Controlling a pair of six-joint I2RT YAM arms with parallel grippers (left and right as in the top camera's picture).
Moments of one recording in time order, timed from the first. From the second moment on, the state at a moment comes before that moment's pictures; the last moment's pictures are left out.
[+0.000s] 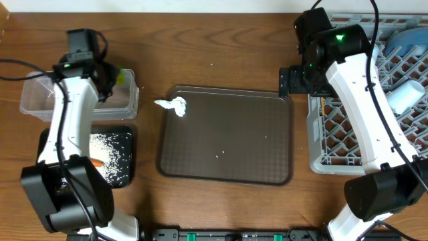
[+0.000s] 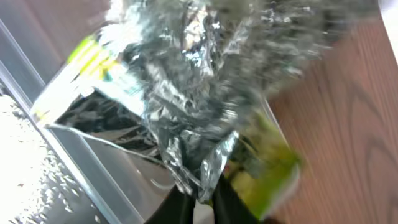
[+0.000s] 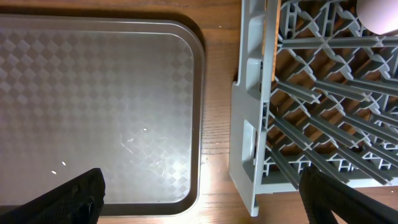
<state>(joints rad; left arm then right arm) 0.20 1.73 1.42 -0.79 -0.14 -0.90 0.27 1.84 1.89 -1.48 0.11 0.33</state>
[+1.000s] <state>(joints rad) -0.06 1.72 1.42 -0.95 0.02 -0.88 0.27 1.84 1.89 -1.48 0.11 0.33</state>
